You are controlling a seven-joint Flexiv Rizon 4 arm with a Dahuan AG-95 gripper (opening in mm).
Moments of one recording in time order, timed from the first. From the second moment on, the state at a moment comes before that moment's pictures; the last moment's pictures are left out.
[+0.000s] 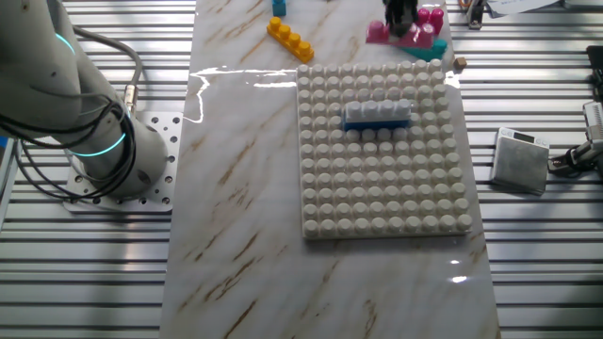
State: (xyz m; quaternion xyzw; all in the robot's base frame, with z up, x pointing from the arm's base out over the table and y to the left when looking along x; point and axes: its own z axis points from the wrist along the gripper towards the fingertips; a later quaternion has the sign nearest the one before) arm 0.518 0.158 0.165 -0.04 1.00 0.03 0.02
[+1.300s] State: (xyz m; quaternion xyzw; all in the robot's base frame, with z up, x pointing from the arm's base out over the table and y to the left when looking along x) arm 0.489 0.093 0.145 -0.13 0.99 0.02 0.02
